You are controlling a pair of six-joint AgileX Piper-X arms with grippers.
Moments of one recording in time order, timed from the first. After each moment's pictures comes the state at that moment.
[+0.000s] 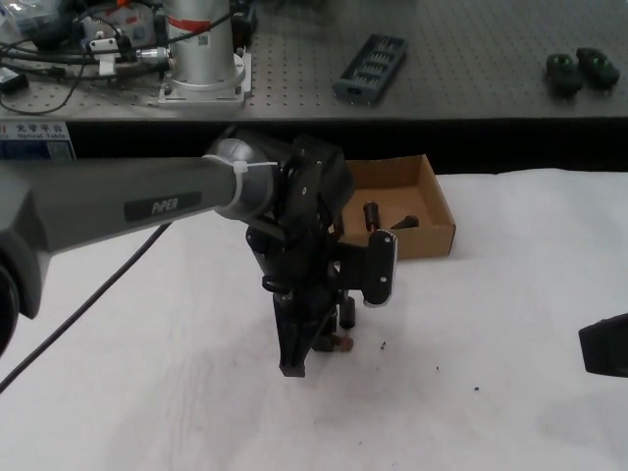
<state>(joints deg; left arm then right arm) -33.7 122.9 -91.0 47.9 10.2 66.6 23.7 41.8 -47.3 56.3 -42.5 10.7</state>
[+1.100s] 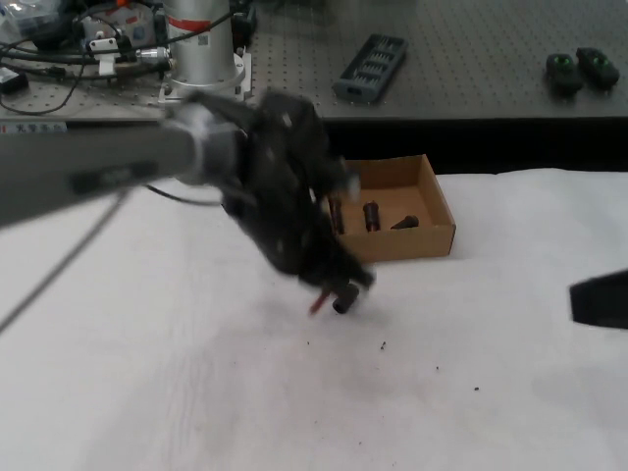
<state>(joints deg) -30.4 117.9 -90.9 41.2 18.0 6.7 23.7 46.7 -46.7 49.3 -31.9 14.2</state>
